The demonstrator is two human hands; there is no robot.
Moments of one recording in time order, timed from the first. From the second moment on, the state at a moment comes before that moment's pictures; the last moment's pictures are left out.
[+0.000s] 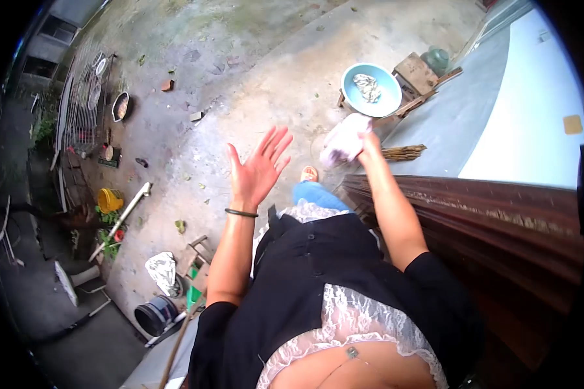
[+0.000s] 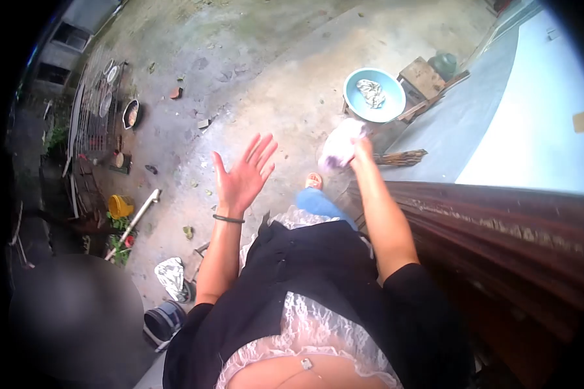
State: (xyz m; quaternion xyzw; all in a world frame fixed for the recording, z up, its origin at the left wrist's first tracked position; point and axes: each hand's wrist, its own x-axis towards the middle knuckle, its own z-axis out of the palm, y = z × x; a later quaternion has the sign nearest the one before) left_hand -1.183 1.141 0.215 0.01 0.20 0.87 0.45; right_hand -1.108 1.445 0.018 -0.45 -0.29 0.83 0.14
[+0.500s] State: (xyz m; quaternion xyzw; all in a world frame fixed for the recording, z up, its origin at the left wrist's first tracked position) left_hand -1.352 1.278 0.222 0.00 0.10 0.76 0.64; right_hand -1.144 1.527 0.130 -0.48 -0.49 0.63 0.36
